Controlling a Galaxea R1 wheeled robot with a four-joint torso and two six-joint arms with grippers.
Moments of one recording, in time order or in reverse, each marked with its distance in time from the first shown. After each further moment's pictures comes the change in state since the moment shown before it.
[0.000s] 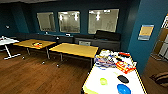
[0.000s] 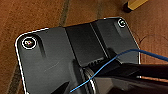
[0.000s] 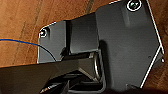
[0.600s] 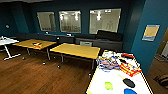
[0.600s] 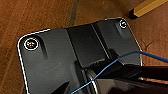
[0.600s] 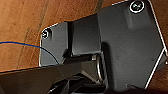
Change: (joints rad) left arm -0.005 -0.004 0.000 0.000 -0.001 0.000; right arm 0.006 0.006 0.000 0.000 0.001 0.000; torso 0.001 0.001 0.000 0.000
